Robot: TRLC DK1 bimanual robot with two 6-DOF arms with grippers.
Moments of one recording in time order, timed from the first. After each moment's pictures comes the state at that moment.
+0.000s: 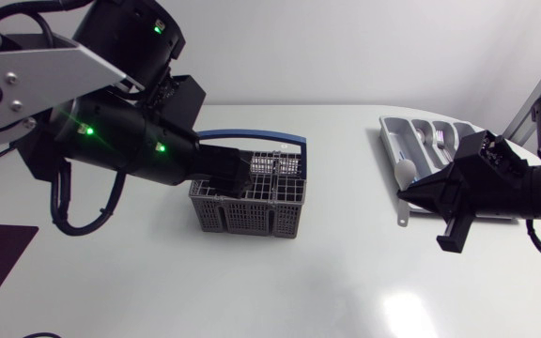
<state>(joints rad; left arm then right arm) -0.69 1.35 1.21 -0.75 0.03 -0.31 -0.04 1.07 0.74 -0.53 -0.56 -0.83</state>
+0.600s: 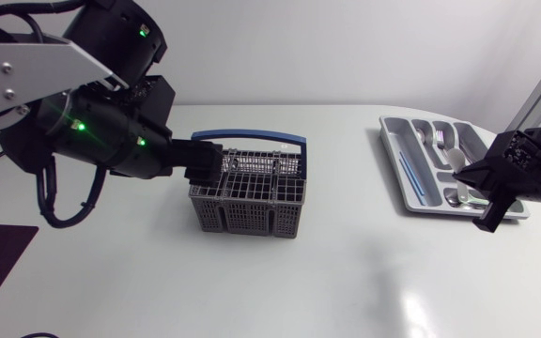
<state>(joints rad) -0.61 1.35 1.21 -0.83 -0.10 -0.35 -0.33 1.19 0.76 -0.35 -0.42 -1.15</state>
